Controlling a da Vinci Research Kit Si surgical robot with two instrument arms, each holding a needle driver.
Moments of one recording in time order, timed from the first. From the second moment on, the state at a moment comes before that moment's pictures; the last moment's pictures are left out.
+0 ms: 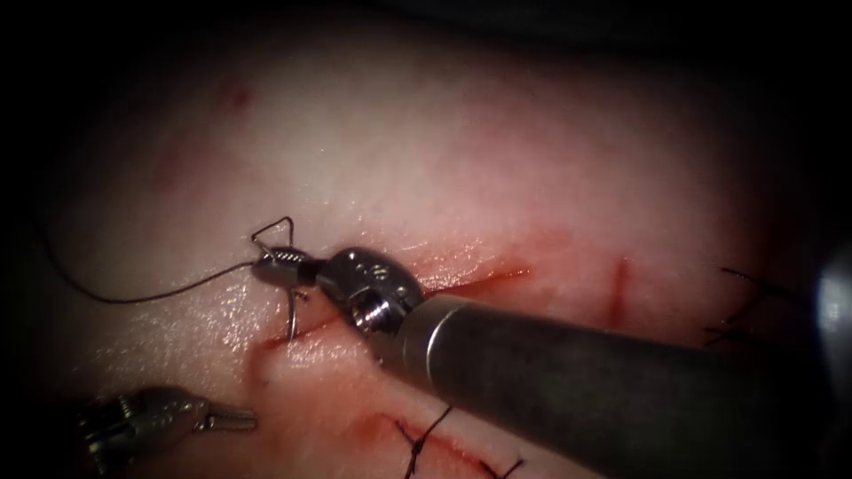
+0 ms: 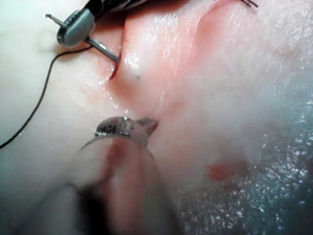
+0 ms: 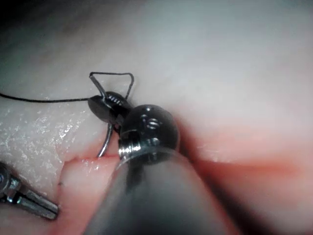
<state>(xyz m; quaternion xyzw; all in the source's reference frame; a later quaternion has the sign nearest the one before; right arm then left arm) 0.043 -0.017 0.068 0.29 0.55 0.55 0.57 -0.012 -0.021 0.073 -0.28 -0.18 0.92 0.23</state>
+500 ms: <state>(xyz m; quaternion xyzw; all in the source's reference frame) 0.045 -0.024 0.067 0.42 0.50 0.61 0.44 -0.012 -0.021 0.073 -0.28 -0.18 0.92 0.23</state>
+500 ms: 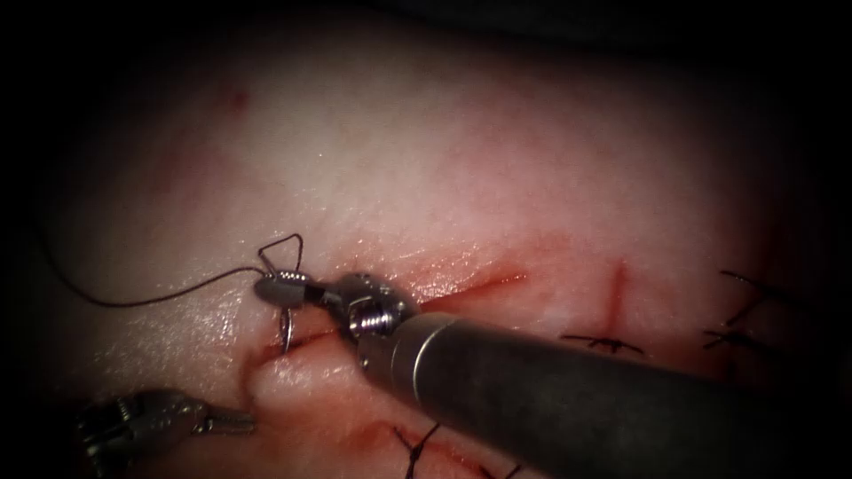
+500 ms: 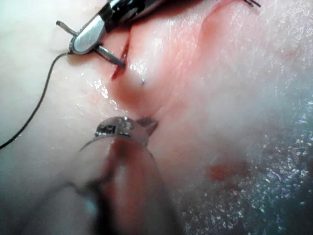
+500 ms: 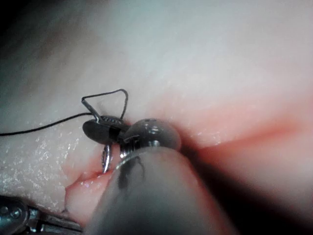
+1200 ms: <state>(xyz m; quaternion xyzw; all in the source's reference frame) 0.047 -0.030 0.065 0.46 0.47 0.63 0.41 -0.012 -0.020 0.072 -0.27 -0.18 0.92 0.23</state>
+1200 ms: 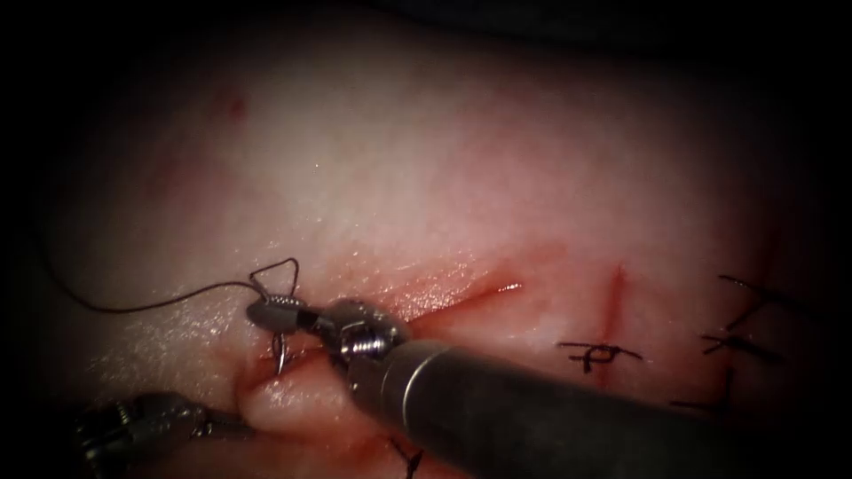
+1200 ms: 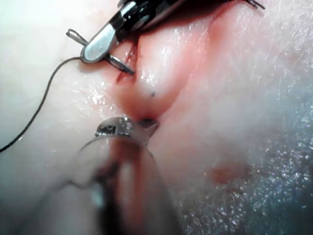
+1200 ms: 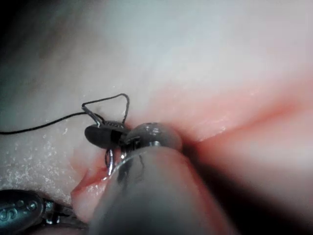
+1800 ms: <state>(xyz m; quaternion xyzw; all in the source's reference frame) 0.046 -0.033 0.062 0.48 0.47 0.63 0.38 -0.012 -0.020 0.073 -0.27 -0.18 0.92 0.23</state>
